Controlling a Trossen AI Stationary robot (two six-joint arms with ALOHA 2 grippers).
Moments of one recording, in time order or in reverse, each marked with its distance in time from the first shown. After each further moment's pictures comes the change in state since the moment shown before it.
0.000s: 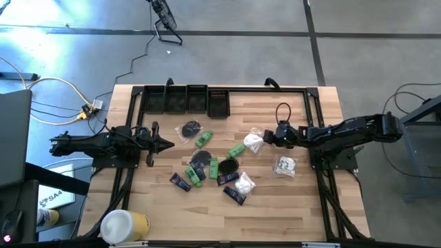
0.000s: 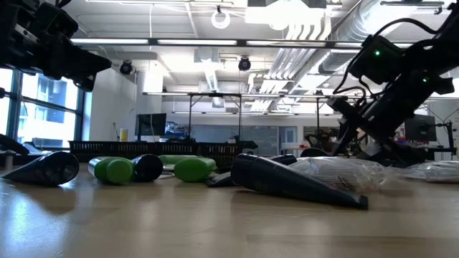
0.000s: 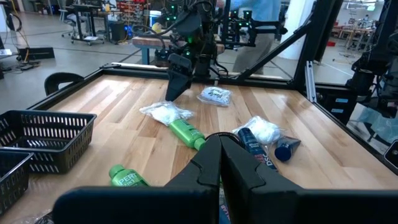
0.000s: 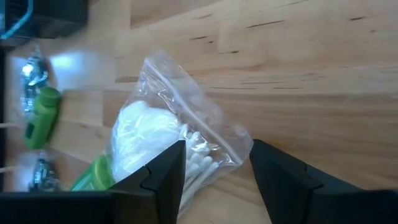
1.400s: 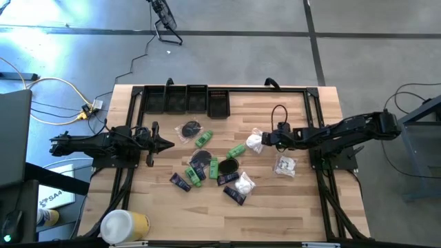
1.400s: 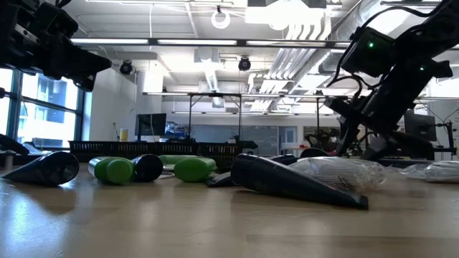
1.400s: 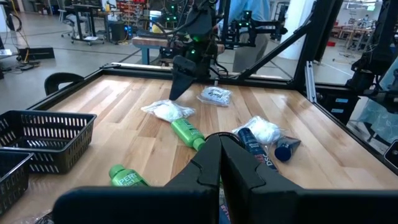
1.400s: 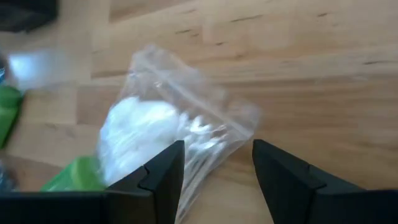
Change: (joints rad) left arm 0.000 0.000 0.001 0.000 0.000 0.000; right arm 0.104 0.002 0.140 -0.300 0.138 0.096
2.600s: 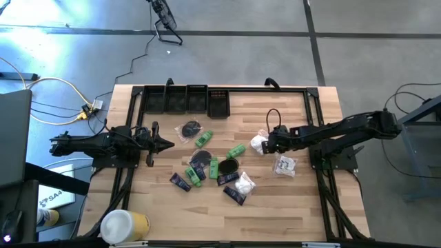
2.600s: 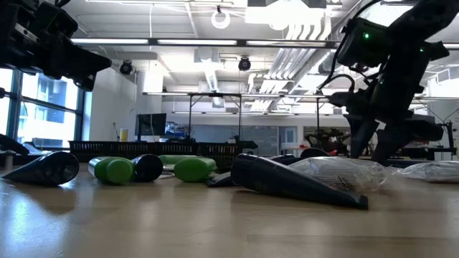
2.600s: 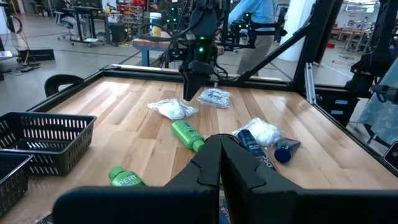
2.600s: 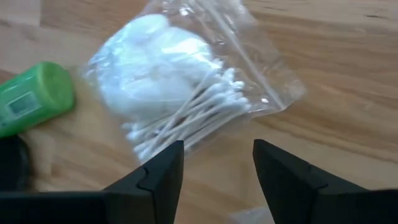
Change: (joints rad) left arm 0.000 0.000 -0.001 0.021 0.000 0.000; right arm 0.049 -0.003 0.127 -0.295 -0.161 -0.157
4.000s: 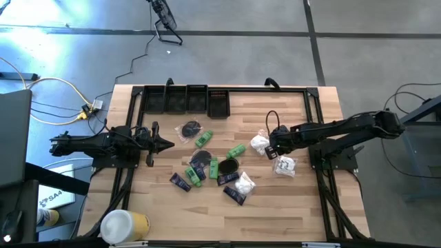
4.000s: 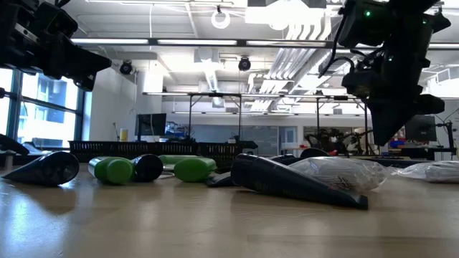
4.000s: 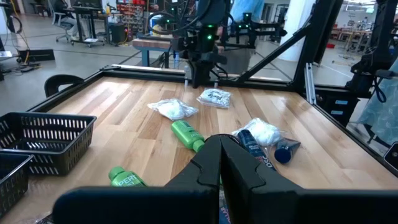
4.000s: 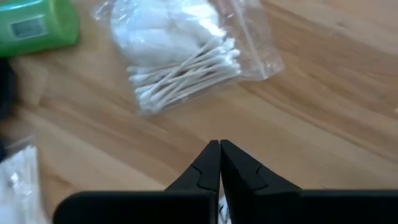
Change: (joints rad) left arm 0.000 0.000 0.000 0.003 0.000 0.000; right arm 0.049 -0.039 0.154 -0.353 -0.008 -0.184
